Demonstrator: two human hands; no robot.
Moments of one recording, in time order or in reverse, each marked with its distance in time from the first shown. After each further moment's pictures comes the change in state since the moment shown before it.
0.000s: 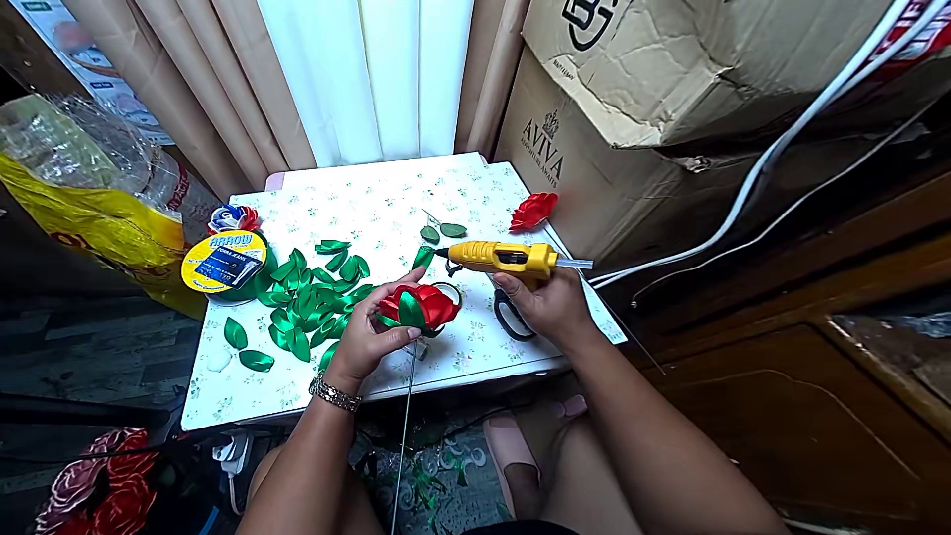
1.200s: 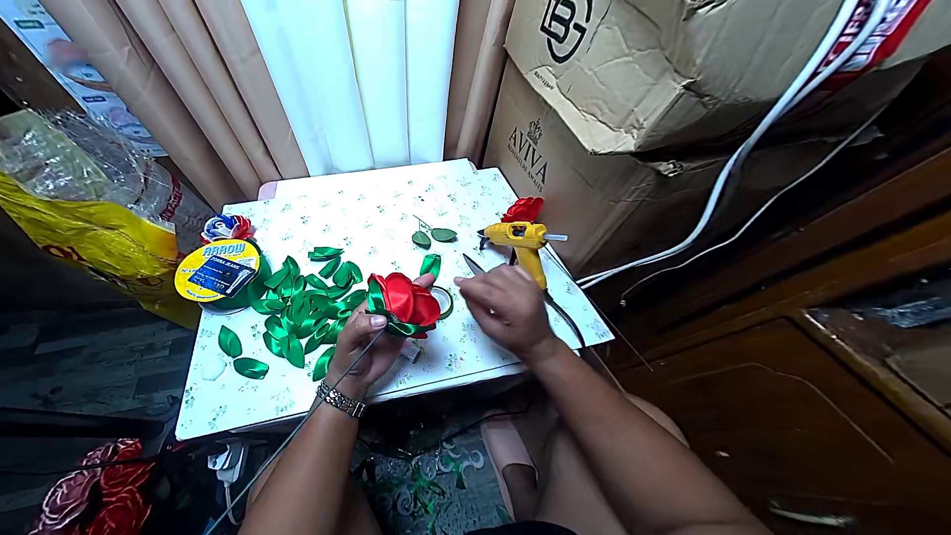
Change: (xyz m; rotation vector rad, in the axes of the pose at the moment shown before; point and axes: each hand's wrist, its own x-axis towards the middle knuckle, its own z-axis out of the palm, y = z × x) left_hand 0.000 -0.004 0.016 -0.765 0.040 -0.075; right_hand -0.004 -0.010 0.024 -0.100 0.118 -0.503
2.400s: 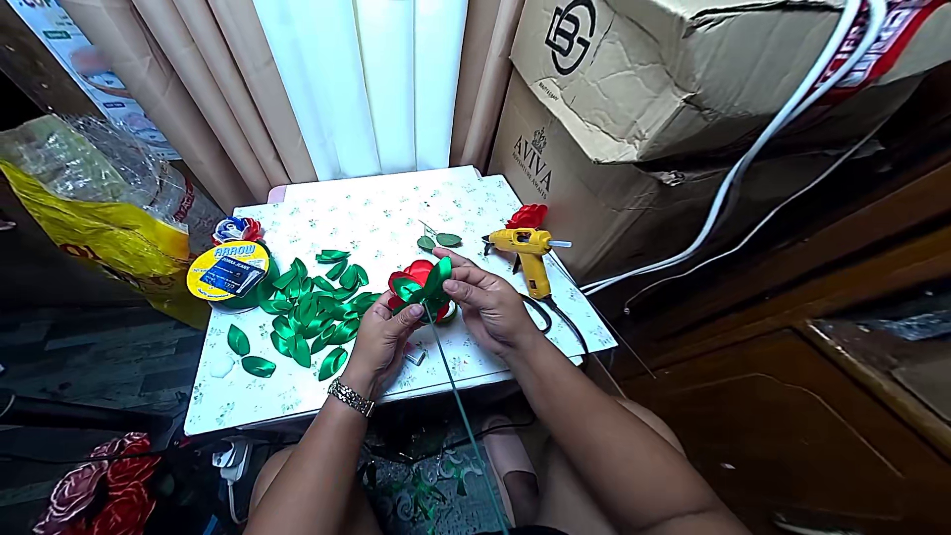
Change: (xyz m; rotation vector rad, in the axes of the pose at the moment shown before) left_hand 0.008 -0.008 0.023 0.324 0.378 -0.051; right_hand 0.039 -0.046 0.006 1.242 -0.085 0.959
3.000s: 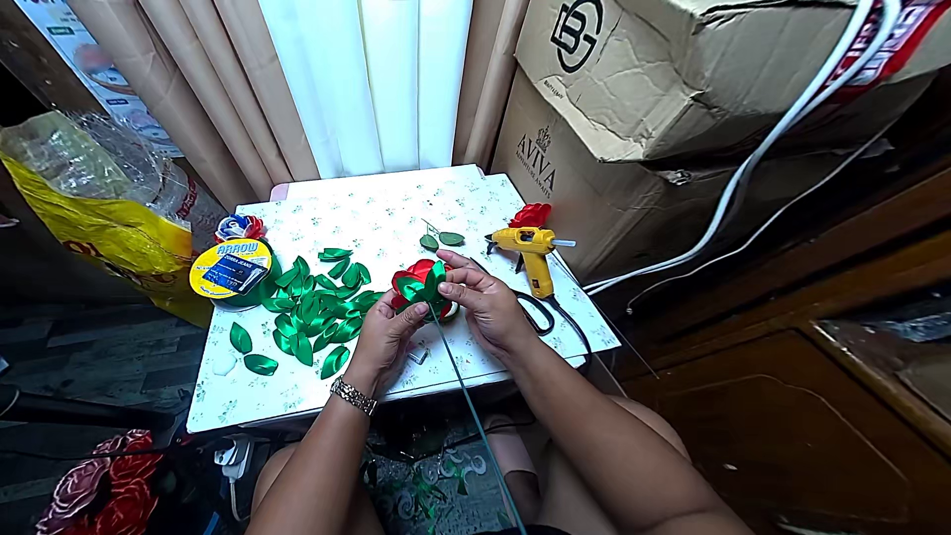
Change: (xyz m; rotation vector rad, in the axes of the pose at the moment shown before) left_hand 0.001 0.000 0.000 0.007 -0.003 -0.012; right_hand 0.000 0.006 0.003 -0.143 0.052 0.015
